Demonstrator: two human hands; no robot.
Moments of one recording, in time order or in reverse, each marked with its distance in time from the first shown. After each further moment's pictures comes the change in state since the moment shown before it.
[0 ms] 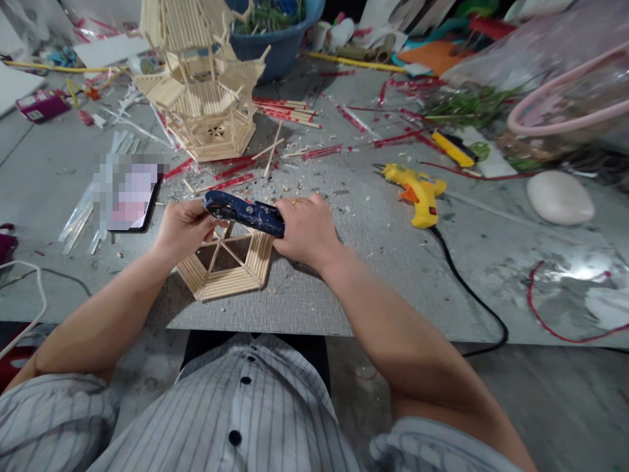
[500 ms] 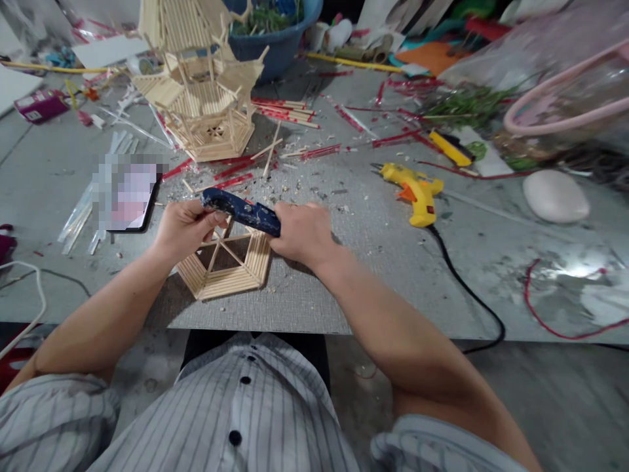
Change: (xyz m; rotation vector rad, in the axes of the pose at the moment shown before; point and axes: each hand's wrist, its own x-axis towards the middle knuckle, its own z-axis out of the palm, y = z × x) left_hand -0.001 0.008 0.000 -0.005 -0.024 -0.029; right_hand 0.000 -0.006 0.000 -0.052 -0.047 0.106
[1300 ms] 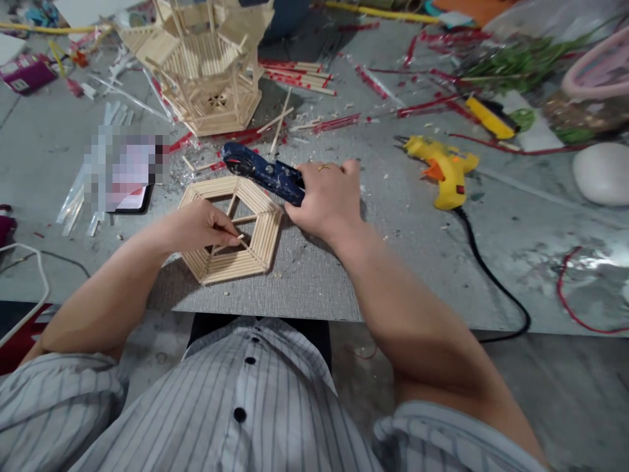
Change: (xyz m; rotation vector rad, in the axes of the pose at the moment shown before) left_hand 0.003 0.004 -0.003 0.300 -0.592 -0.070; right_hand 0.007 0.019 0.009 0.068 0.118 0.062
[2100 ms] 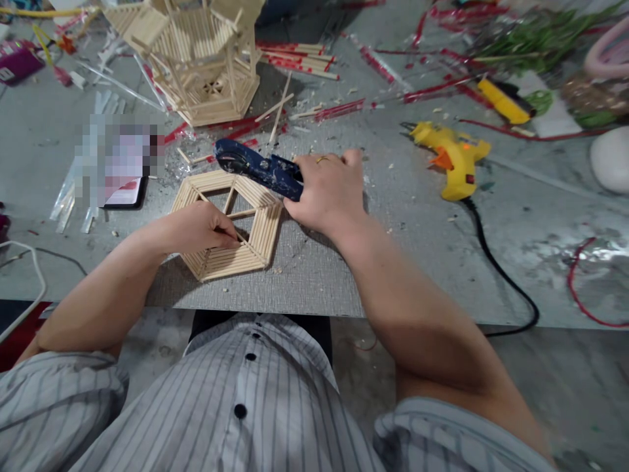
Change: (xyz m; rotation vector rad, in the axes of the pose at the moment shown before) left_hand -0.001 0.013 -0.001 0.242 -0.202 -0.104; right_hand -0.001 0.003 0.002 0.059 -0.022 -0.040
